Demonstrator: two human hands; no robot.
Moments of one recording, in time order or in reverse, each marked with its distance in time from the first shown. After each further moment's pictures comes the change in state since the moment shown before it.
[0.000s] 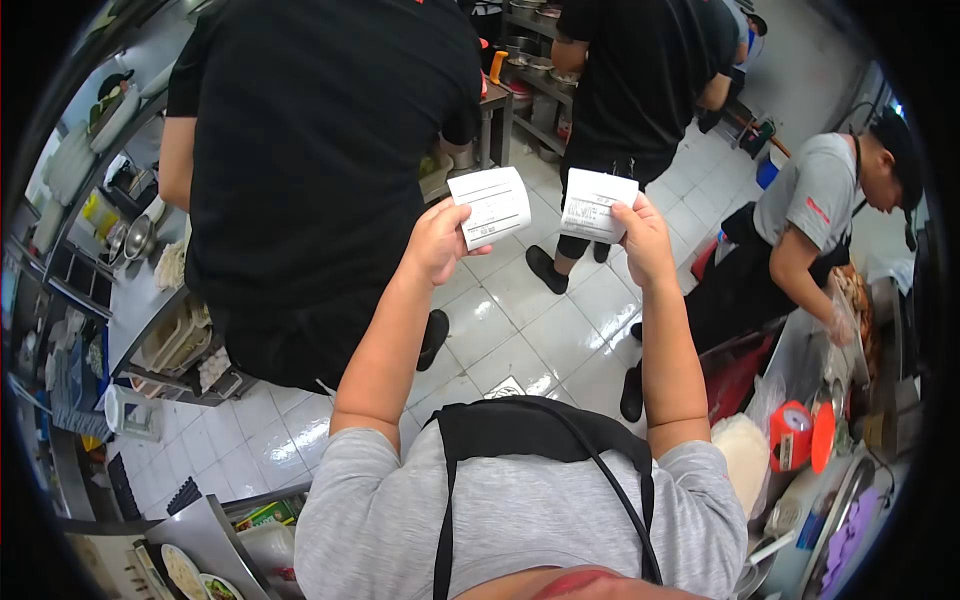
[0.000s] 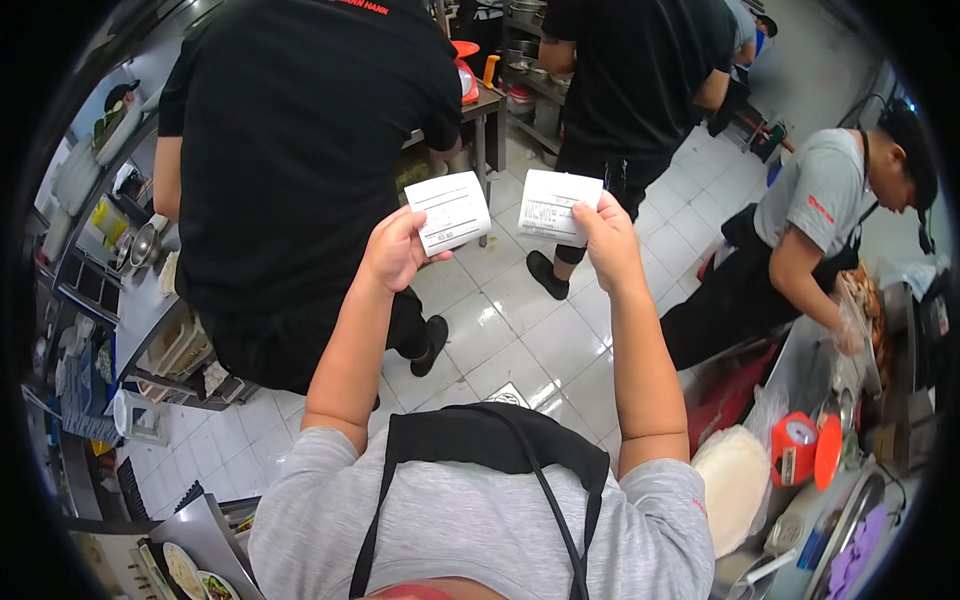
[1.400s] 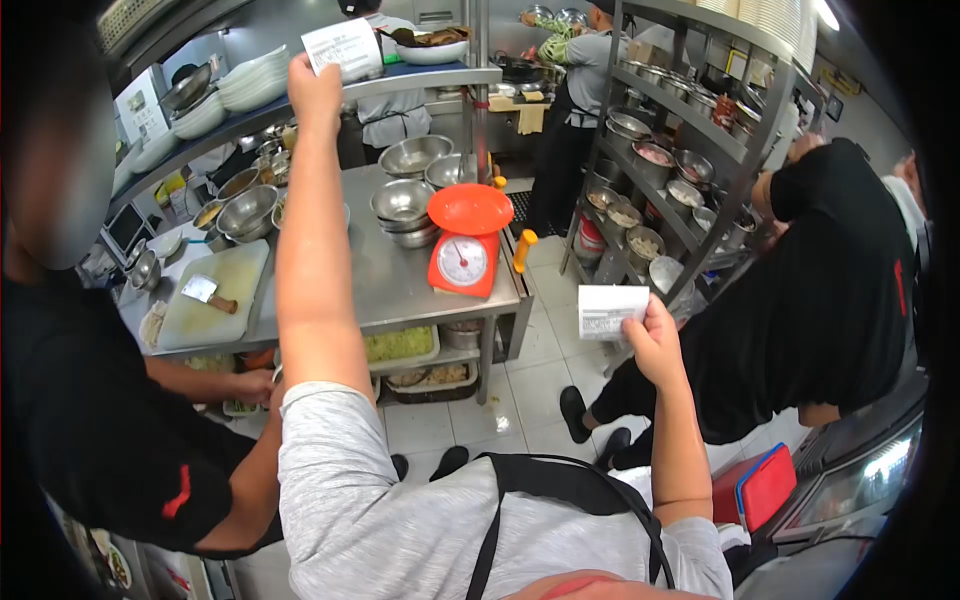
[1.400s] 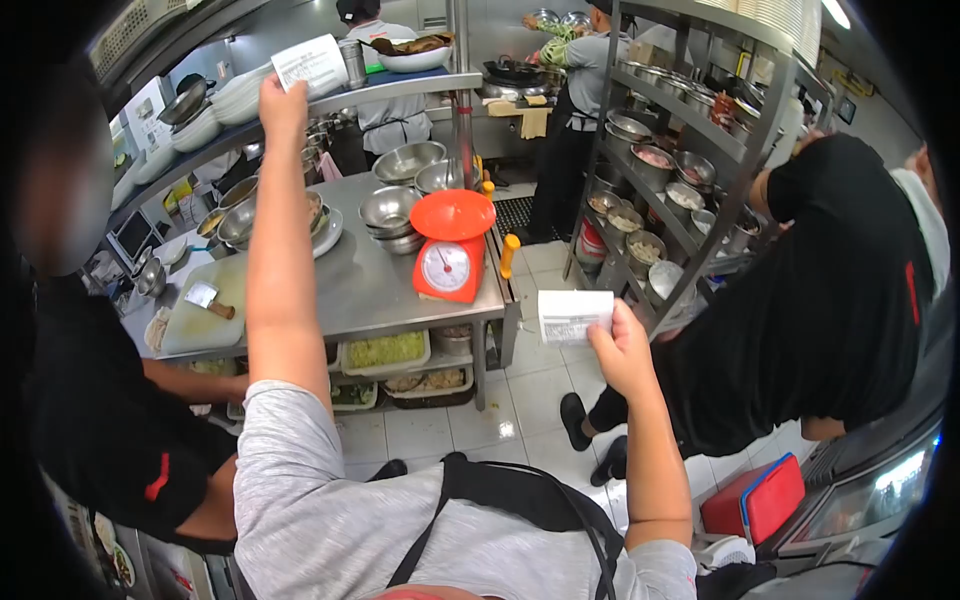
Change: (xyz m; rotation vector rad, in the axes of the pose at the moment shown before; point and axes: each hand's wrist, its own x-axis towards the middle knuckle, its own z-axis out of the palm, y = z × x) left_hand 0.507 0.320 -0.110 0.862 1.118 1.335; right_hand 0.506 0.059 -0.155 -0.219 -0.424 -0.151
